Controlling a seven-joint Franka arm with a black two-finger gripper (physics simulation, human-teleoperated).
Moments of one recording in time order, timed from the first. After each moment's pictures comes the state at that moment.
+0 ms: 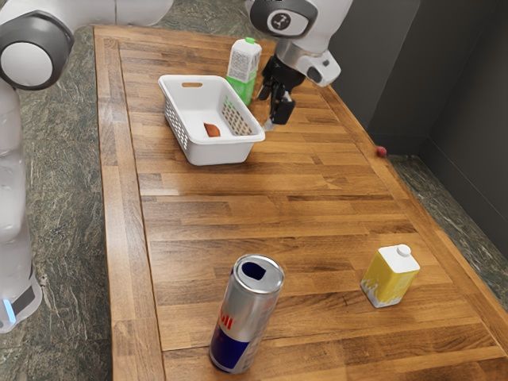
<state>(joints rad) 0.07 0.01 -0.10 -1.49 0.25 1.42 0.05</state>
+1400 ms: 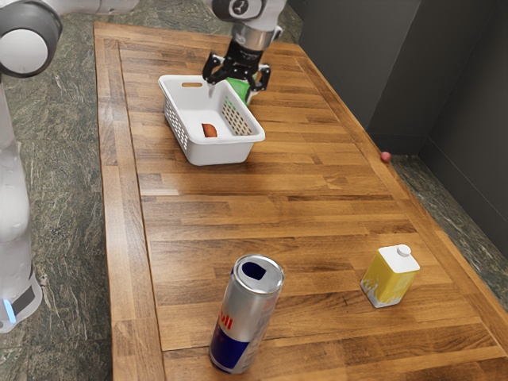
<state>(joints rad) 0.18 -0.10 0.10 -1.72 0.14 1.58 -1.26</state>
